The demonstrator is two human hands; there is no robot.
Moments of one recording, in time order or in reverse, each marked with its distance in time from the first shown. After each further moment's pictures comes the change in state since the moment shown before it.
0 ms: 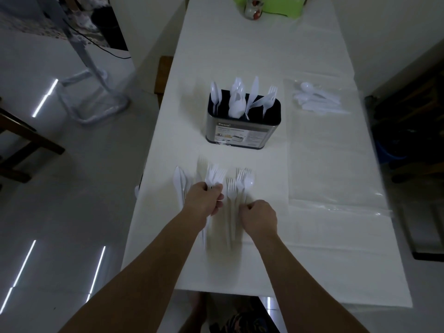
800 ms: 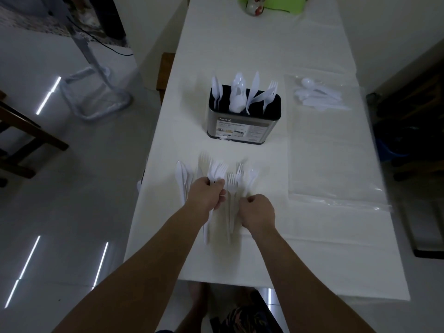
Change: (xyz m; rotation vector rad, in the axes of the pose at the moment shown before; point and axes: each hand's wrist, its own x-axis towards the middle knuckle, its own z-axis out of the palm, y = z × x) left_hand -0.008 -0.001 0.003 0.027 0.007 0.016; right_hand -0.017 -0.006 -0.007 0.151 -0.020 -0.060
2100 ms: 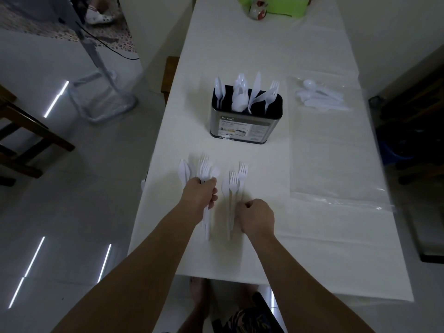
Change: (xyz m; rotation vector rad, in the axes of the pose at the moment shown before) left_hand -0.005 -0.003 -0.018 -0.074 0.020 -0.008; right_hand -0.014 0.009 0.008 -0.057 0.018 0.043
